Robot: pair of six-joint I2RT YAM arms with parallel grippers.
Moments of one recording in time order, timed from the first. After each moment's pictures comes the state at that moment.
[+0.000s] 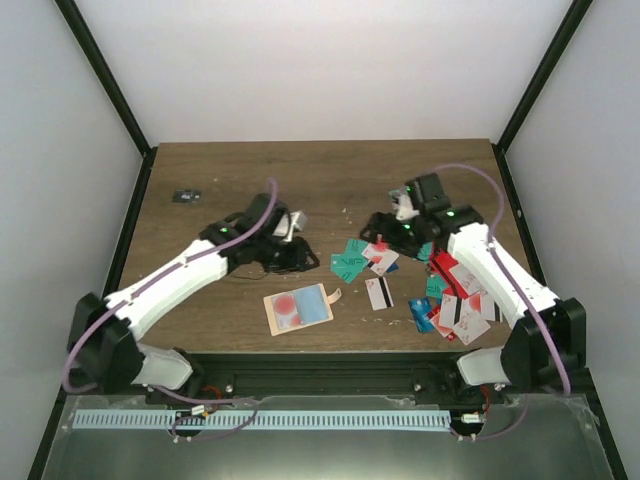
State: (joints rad) left arm -0.64 1.32 1.08 -0.69 0.42 -0.66; right arm 0.42 1.38 1.19 -0.76 -0.46 0.54
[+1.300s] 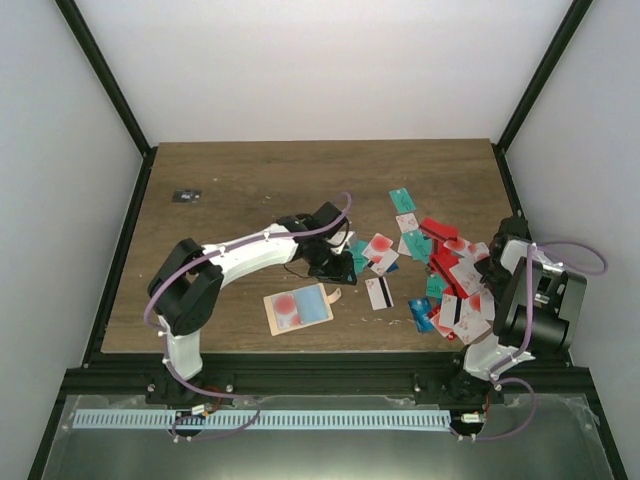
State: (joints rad) left arm -0.82 1.88 1.37 -0.66 0.47 -0.55; right arm -0.38 1.56 0.81 -0.61 0.21 0.80
